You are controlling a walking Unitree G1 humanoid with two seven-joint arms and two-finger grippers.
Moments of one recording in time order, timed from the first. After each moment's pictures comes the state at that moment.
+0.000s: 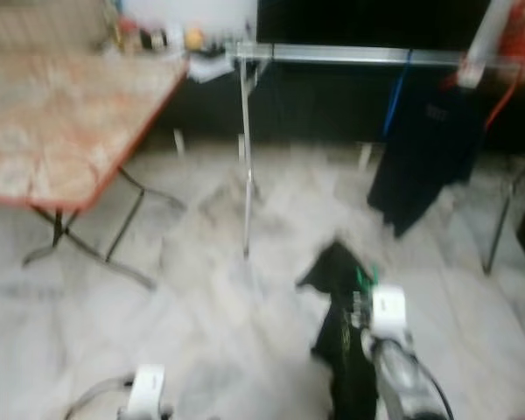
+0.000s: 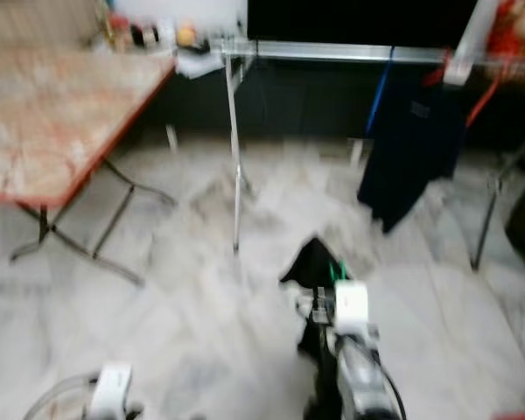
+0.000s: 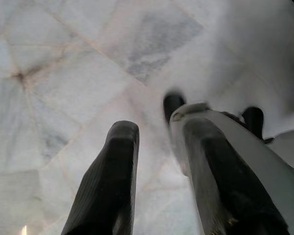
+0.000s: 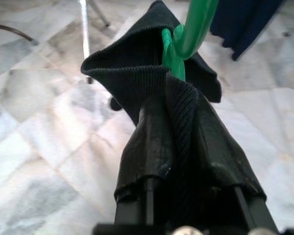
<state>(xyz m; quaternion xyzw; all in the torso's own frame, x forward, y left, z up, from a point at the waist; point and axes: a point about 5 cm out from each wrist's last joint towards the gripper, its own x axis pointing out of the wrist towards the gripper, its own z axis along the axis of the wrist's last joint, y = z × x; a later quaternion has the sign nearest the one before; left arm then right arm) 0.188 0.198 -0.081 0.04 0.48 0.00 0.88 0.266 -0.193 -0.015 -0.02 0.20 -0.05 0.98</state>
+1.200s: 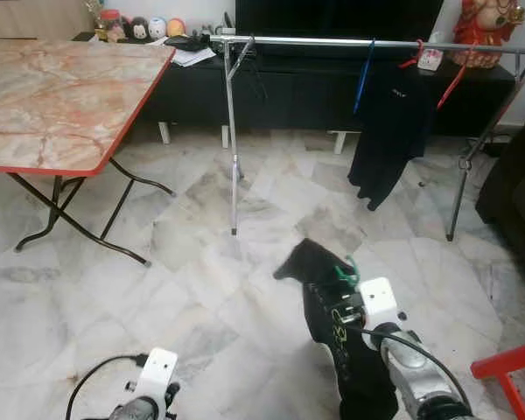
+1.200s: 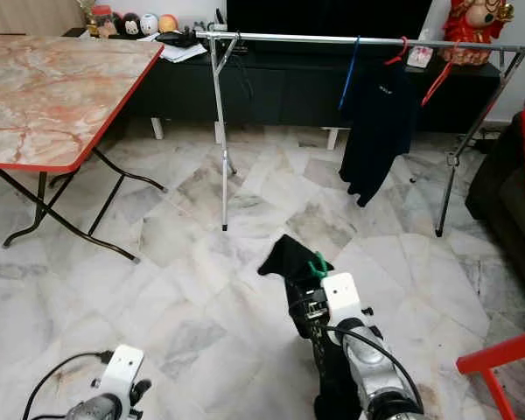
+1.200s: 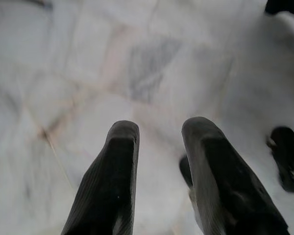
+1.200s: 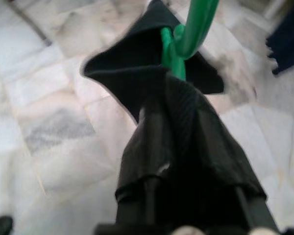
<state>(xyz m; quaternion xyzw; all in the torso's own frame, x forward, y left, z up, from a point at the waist) 0.215 0.194 -0.060 0.17 0.35 -0.09 0.92 0.282 -0.188 0.003 -0.14 0.21 0.17 0.95</state>
